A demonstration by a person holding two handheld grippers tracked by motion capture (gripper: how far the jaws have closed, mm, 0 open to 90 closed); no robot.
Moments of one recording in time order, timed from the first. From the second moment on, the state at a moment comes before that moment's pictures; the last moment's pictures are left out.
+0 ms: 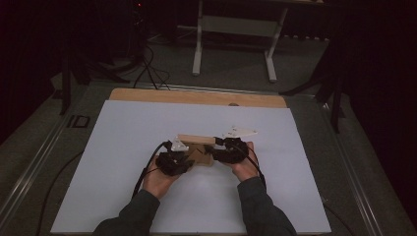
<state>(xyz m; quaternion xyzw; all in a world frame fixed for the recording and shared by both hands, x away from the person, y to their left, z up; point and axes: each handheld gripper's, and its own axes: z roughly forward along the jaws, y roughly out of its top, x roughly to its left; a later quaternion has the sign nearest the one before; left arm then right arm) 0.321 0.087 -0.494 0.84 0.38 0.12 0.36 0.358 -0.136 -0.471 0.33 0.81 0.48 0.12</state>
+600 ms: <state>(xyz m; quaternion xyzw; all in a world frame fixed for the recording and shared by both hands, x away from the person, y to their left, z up) 0.319 0.103 -0.504 0.82 0.39 0.09 0.40 0.353 -0.129 -0.474 0.31 0.82 0.47 0.11</state>
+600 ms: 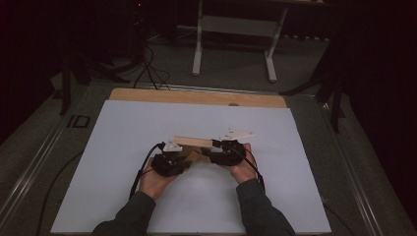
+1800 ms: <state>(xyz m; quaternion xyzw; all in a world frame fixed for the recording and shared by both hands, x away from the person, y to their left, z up) 0.299 0.123 -0.515 0.80 0.41 0.03 0.44 0.331 -0.132 -0.483 0.31 0.83 0.46 0.09</state>
